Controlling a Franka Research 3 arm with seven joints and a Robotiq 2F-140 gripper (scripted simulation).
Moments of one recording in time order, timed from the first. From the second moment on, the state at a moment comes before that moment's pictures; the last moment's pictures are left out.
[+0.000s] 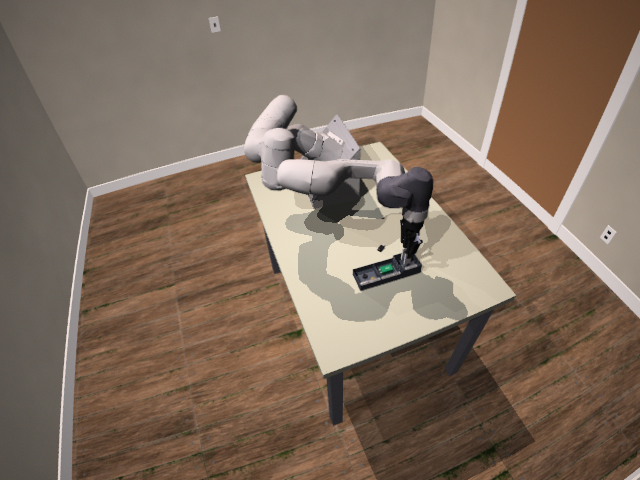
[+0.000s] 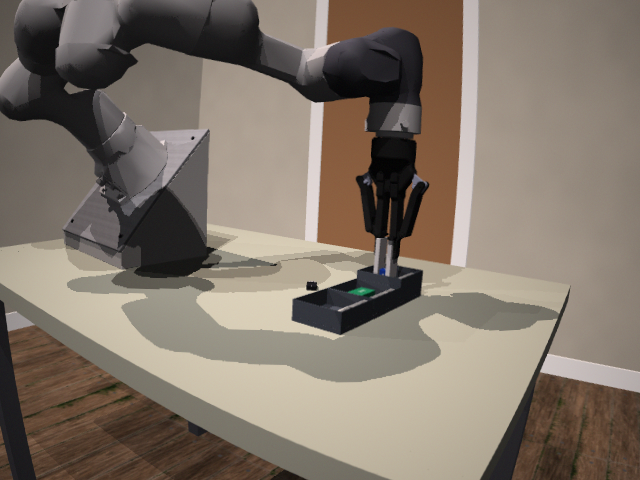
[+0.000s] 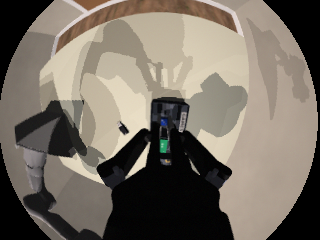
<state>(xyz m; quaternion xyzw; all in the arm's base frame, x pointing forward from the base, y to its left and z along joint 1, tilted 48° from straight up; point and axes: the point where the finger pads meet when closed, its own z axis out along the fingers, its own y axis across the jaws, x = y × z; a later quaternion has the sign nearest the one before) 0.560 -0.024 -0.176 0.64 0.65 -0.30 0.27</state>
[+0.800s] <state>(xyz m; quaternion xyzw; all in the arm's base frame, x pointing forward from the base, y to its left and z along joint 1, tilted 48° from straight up) 0.562 -0.034 -0.186 0.64 0.65 -0.30 0.27</state>
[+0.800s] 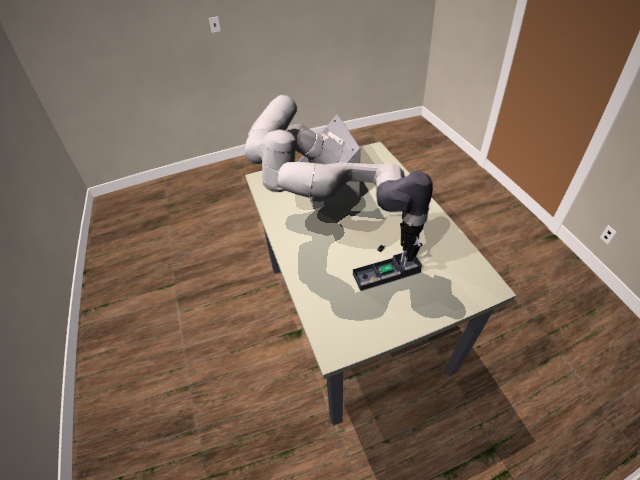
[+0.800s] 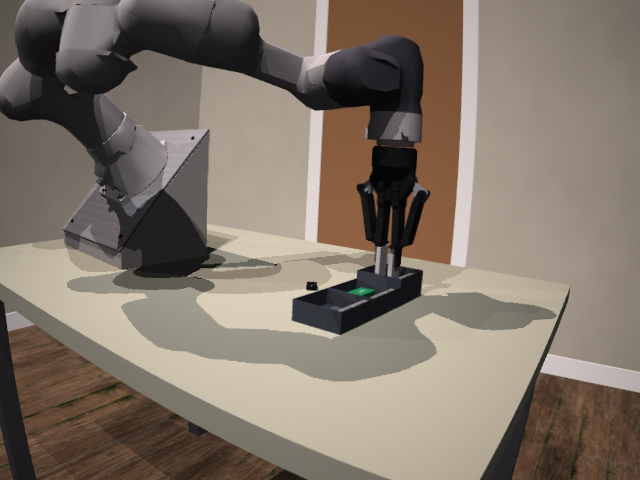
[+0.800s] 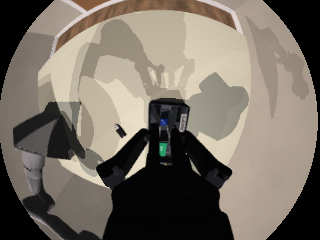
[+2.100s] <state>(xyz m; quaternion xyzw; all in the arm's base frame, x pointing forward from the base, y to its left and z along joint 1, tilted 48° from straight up) 0.565 -0.020 -0.173 0.64 0.65 -0.30 0.27</state>
